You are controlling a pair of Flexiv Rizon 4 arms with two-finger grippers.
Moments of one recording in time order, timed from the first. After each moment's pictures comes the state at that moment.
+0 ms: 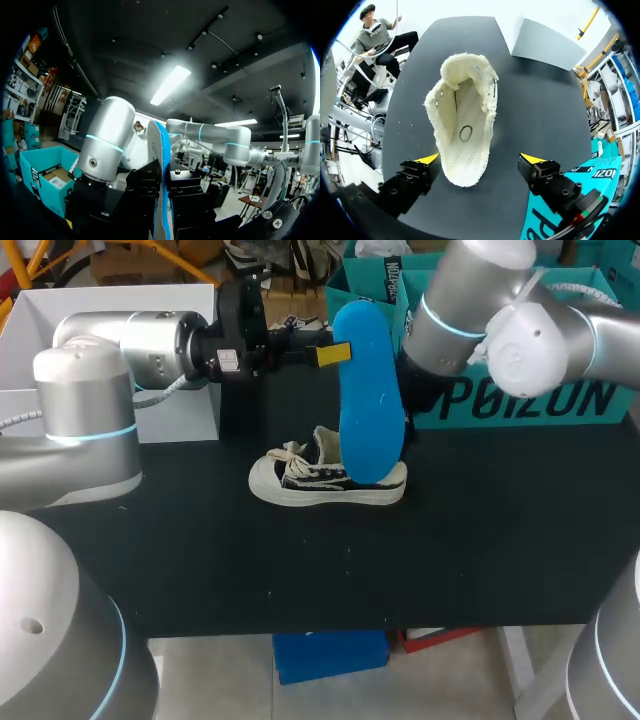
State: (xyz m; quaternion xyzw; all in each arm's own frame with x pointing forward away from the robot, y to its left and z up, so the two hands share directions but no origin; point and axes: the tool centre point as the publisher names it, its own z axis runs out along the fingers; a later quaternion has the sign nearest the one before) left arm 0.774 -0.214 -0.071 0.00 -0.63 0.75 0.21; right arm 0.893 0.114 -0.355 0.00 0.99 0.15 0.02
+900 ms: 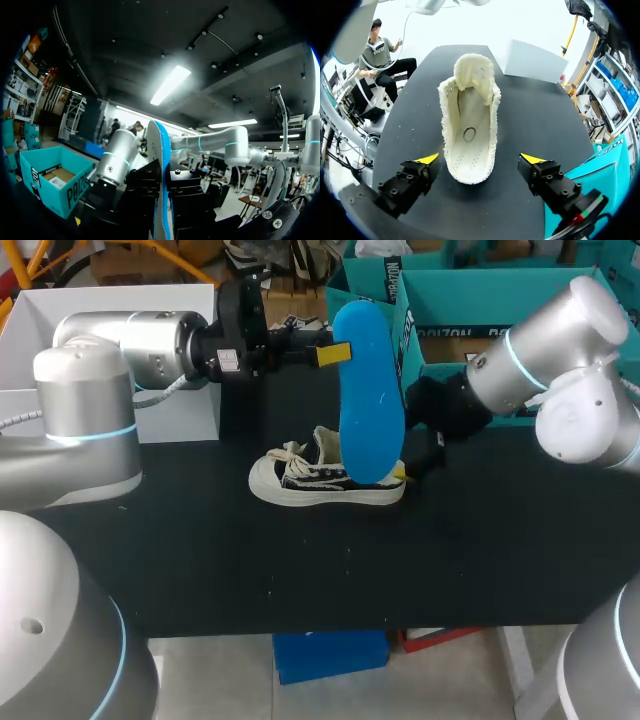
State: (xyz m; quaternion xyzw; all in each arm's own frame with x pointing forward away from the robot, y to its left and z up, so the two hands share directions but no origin) left arm 0.774 -0.214 -0.071 0.00 -0.63 0.75 0.21; right arm 0.881 0.093 -0.375 0.02 0.95 0.31 0.04
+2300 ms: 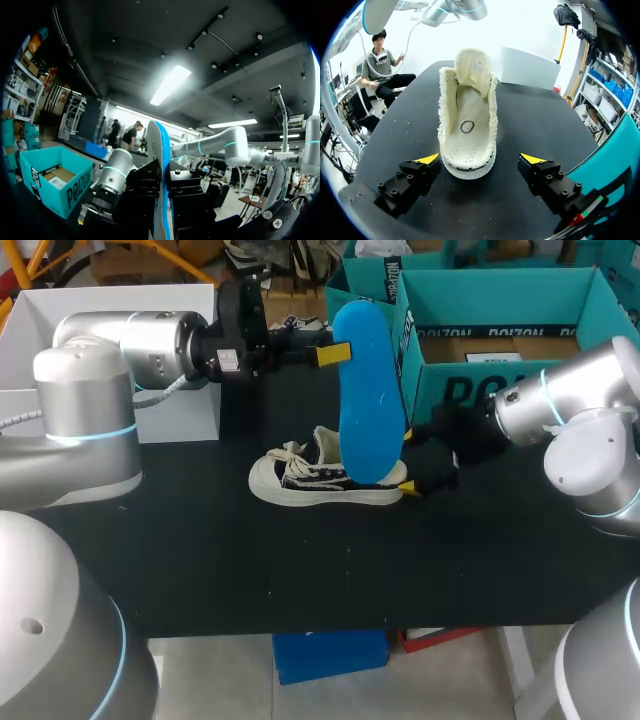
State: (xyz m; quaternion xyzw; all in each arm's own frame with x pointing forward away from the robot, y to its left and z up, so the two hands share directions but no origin) left arm 0.774 -0.214 -0.071 0.00 -0.63 0.75 0.21; right arm 0.884 0.081 -0.412 0.02 0.91 0.41 0.05
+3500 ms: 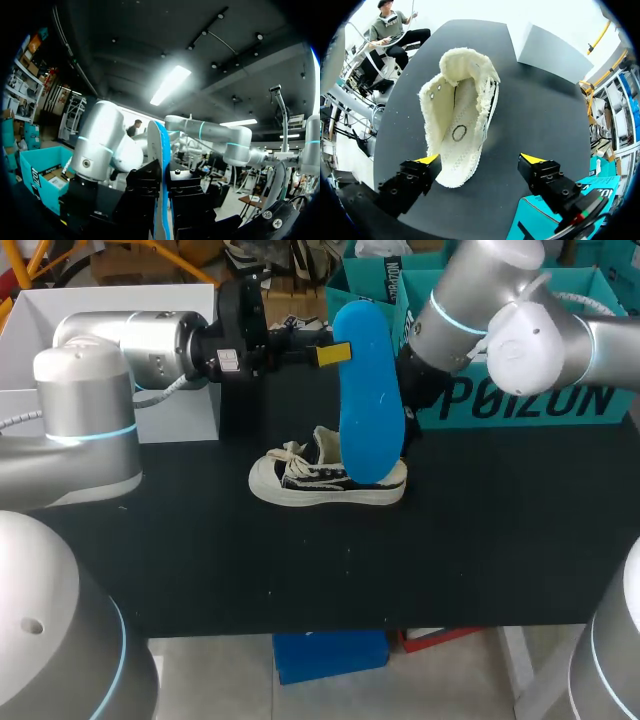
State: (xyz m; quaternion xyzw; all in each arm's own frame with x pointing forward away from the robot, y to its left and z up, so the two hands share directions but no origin) left arm 0.774 -0.214 -0.071 0.00 -0.63 0.75 0.21; right arm 0.912 0.119 -0.364 -0.07 0.98 0.17 0.01
